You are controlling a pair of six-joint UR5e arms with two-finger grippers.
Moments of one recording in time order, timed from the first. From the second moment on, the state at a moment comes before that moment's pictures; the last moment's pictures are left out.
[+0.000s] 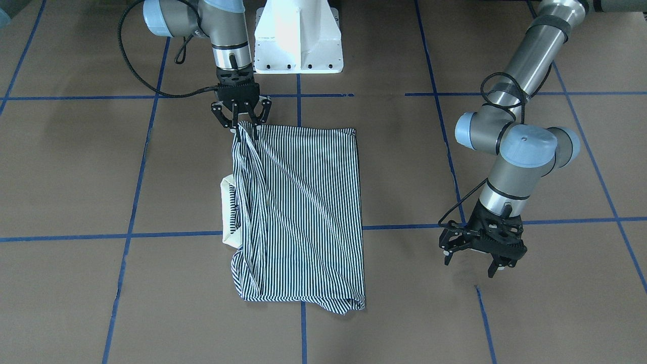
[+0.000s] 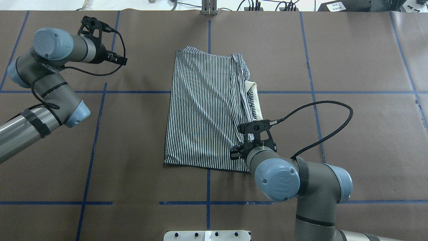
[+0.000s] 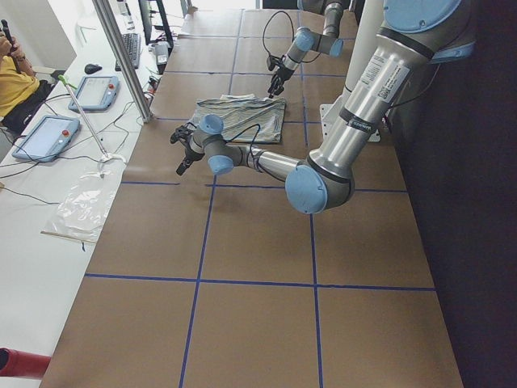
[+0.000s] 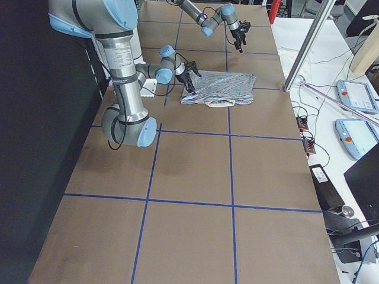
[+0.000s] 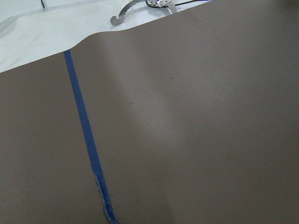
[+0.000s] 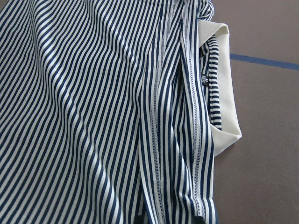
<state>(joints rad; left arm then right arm) -0.88 -2.11 -1.19 -2.41 -1.76 -0.65 0.25 -1.17 1.89 -1.42 1.28 1.20</state>
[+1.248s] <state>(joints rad) -0.87 -2.11 -1.19 -2.41 -1.76 -0.65 0.25 -1.17 1.86 -1.42 1.34 1.18</state>
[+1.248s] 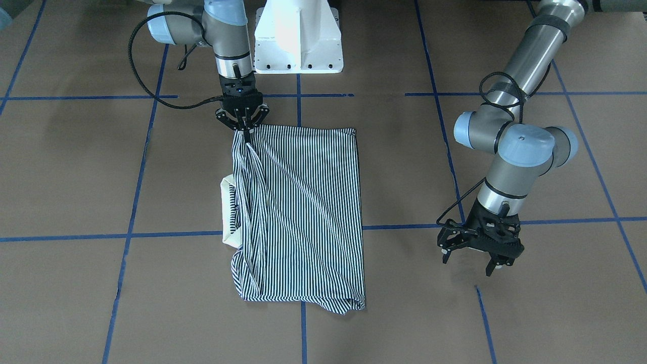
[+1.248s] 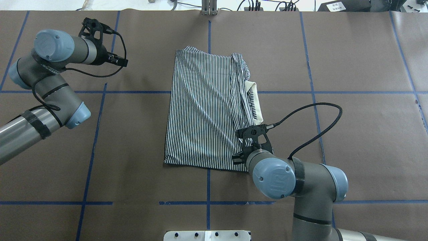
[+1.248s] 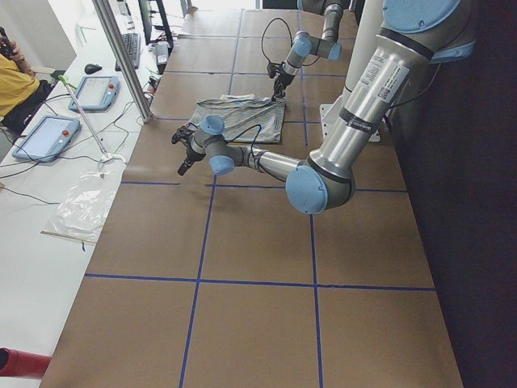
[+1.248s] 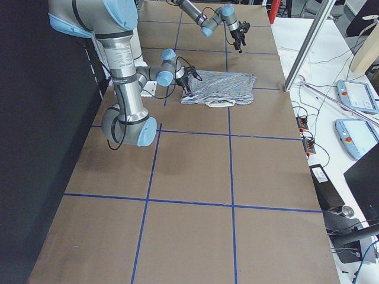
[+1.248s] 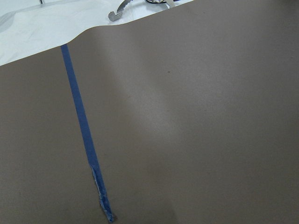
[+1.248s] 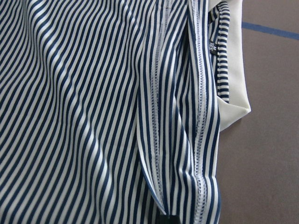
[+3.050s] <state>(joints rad) -0.87 -2.11 -1.20 -2.41 -1.76 -0.65 0.37 -1.13 1.85 -1.43 1.39 1.19</state>
